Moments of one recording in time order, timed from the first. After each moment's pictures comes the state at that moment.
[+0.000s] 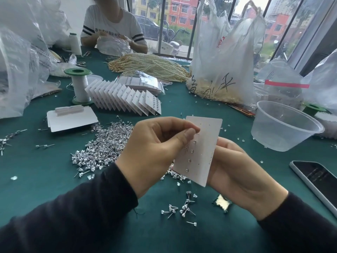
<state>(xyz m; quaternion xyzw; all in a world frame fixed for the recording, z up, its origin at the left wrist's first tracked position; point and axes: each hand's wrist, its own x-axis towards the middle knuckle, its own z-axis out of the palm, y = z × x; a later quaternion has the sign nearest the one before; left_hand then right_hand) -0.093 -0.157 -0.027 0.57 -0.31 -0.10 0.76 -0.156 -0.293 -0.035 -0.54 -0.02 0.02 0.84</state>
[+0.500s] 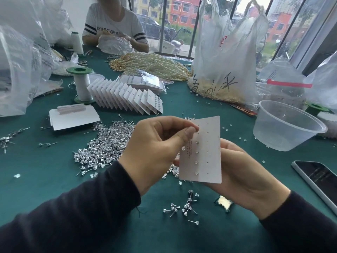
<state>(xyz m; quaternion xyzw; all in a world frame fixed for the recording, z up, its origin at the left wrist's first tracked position) -0.090 -0.155 -0.028 0.59 -0.29 -0.10 0.74 -0.156 -0.294 -0.036 -0.52 -0.02 0.06 0.85</state>
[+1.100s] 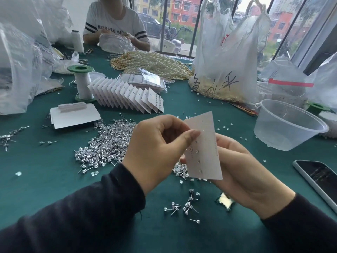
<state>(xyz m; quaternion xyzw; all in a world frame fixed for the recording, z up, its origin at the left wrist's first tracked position) -0.089 -0.156 -0.034 0.68 -0.31 0.03 0.66 -0.156 -0.295 -0.039 -0.60 0.00 0.00 0.80</state>
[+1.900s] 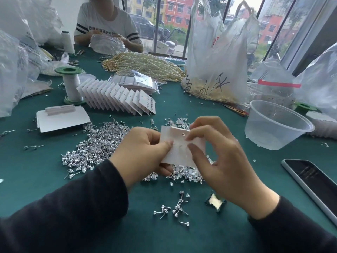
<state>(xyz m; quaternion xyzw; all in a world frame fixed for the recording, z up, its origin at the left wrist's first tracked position) -0.078 -0.158 -0.040 0.69 -0.20 -0.20 0.66 -0.153 -0.301 -0.041 -0.91 -0.09 -0.34 0.24</state>
